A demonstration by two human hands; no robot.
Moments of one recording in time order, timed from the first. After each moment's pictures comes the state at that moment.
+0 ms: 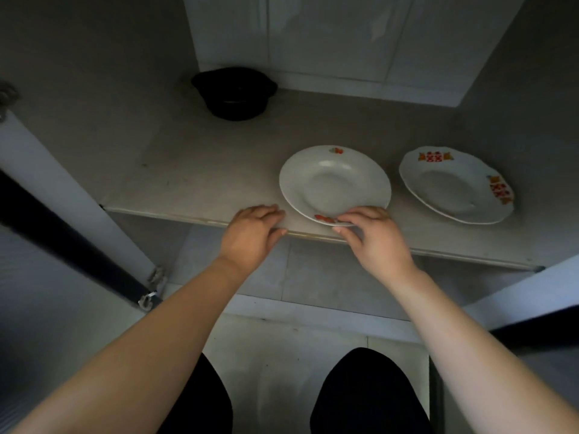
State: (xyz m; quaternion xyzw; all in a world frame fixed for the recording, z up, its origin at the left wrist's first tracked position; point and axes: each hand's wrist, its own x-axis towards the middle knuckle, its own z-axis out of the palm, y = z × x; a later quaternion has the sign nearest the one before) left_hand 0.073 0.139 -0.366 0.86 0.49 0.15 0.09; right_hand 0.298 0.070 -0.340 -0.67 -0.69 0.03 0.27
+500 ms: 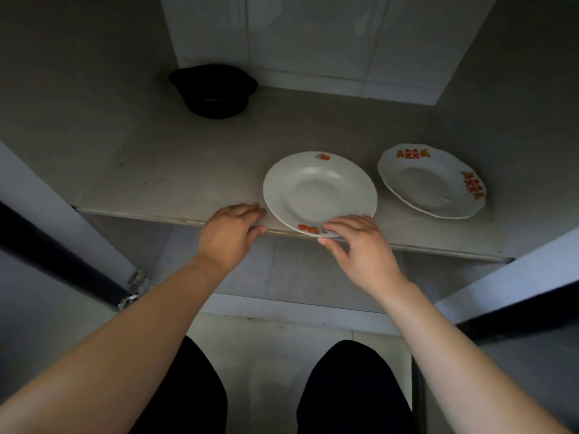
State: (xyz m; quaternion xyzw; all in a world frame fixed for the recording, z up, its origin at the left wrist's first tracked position) left_hand 0.074 0.140 -0.366 0.86 0.47 0.19 0.03; right_hand 0.300 0.045 -0.339 -0.66 -0.71 0.03 0.25
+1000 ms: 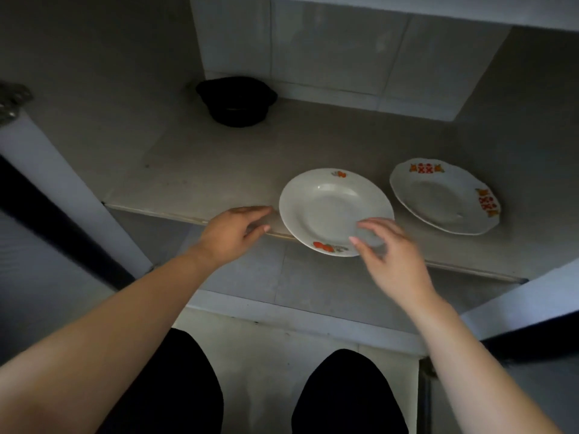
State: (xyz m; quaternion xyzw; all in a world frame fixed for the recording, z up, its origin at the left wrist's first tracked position) left_hand 0.057 0.141 -0.346 0.85 0.47 0.18 0.14; right_hand 0.321 0.030 -0.320 -0.67 -0.66 0.11 0.33
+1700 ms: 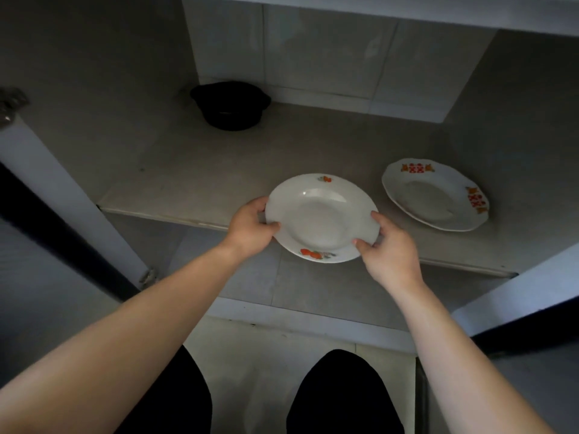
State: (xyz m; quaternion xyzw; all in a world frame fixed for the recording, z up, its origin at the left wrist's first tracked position) left_hand 0.110 0.126 -0.329 0.58 0.53 0.37 0.51; right_hand 0.317 0.039 -0.320 -0.77 -0.51 0.18 0.34
